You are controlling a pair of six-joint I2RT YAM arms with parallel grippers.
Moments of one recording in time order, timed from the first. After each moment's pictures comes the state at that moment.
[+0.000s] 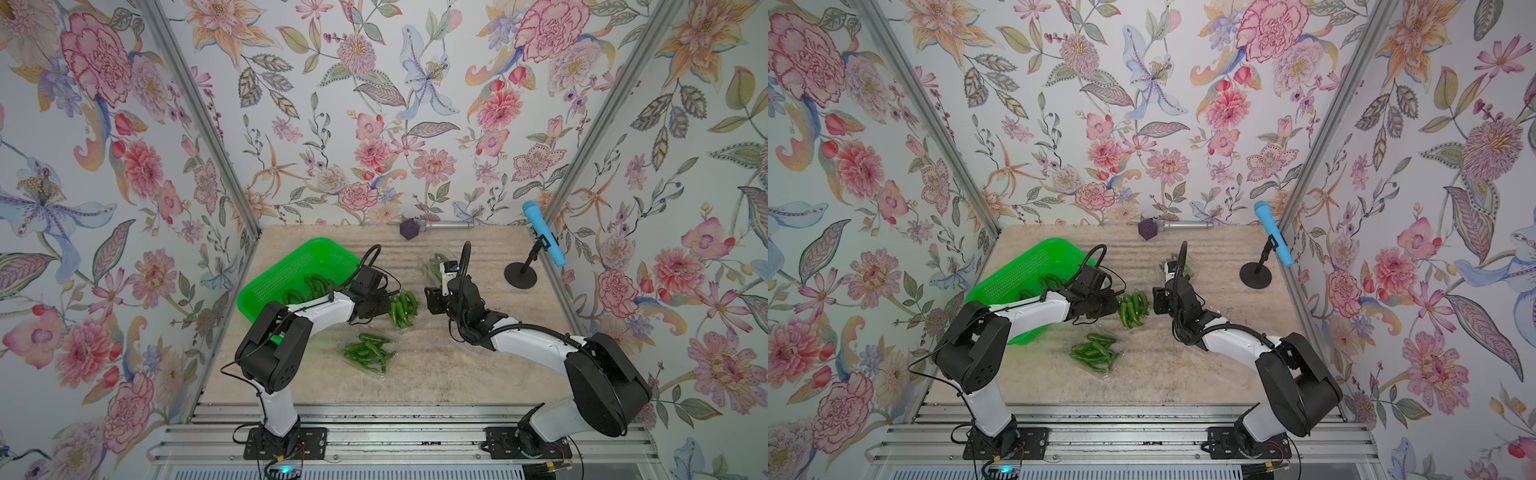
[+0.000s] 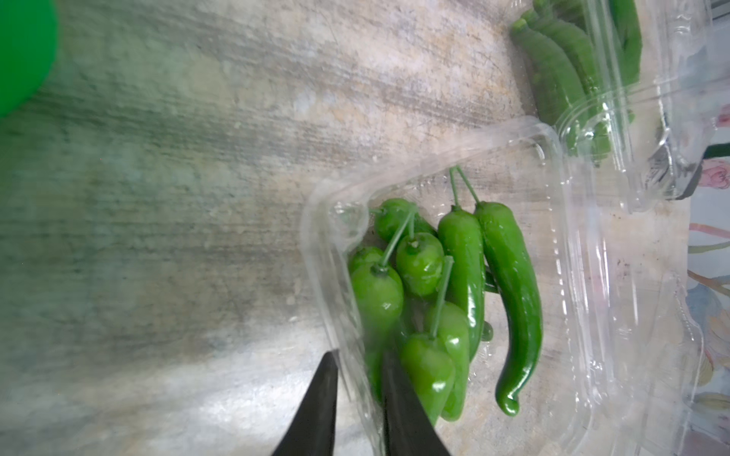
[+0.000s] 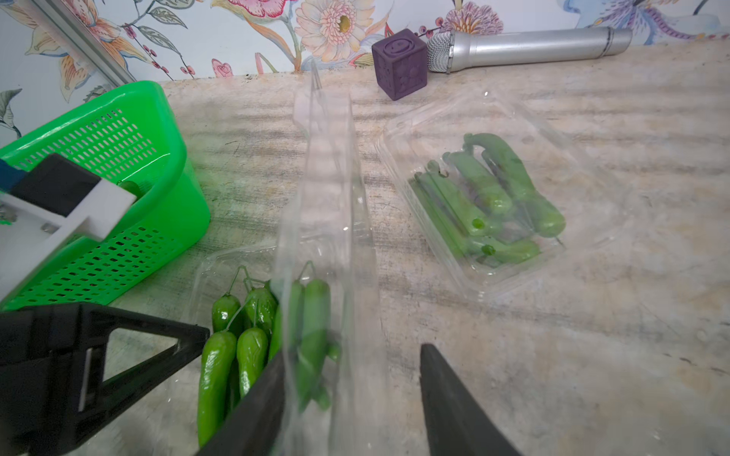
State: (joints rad) left arm -0.54 1.80 1.10 -0.24 0.11 -0.73; right arm 0.61 1.51 0.78 0.21 0.17 0.36
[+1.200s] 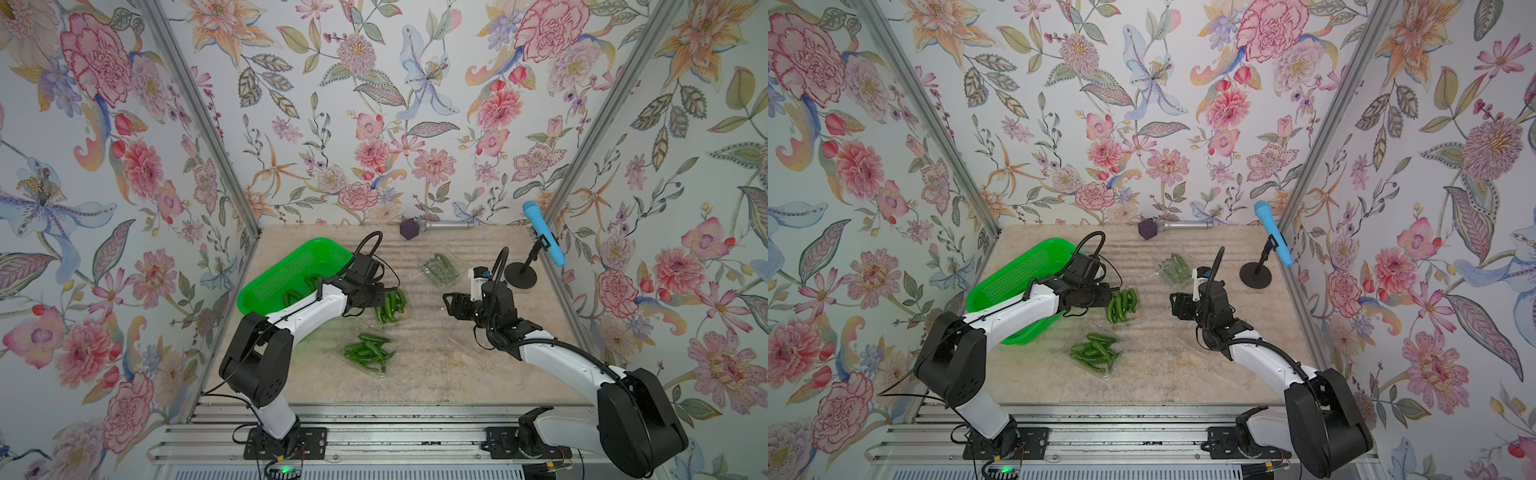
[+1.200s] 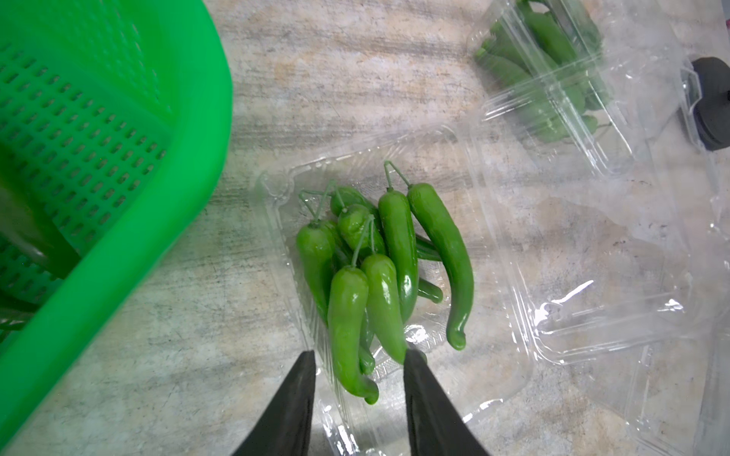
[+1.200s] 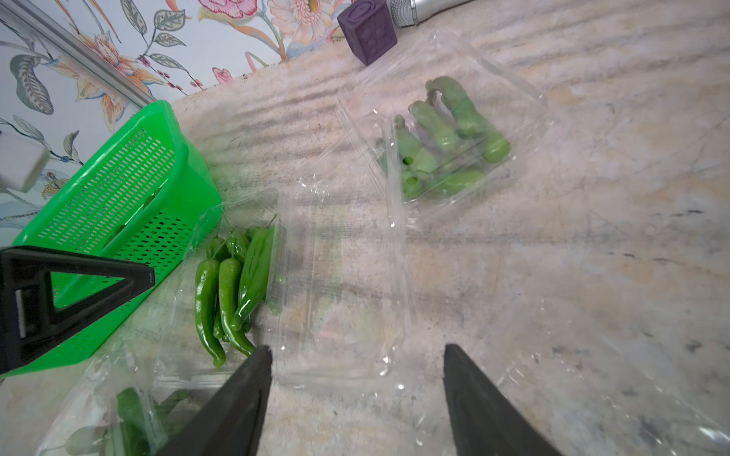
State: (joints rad) left arm -0.56 1.70 1.20 -0.46 0.01 -0.48; right arm 0.42 1.28 0.63 0.10 -0.08 0.45
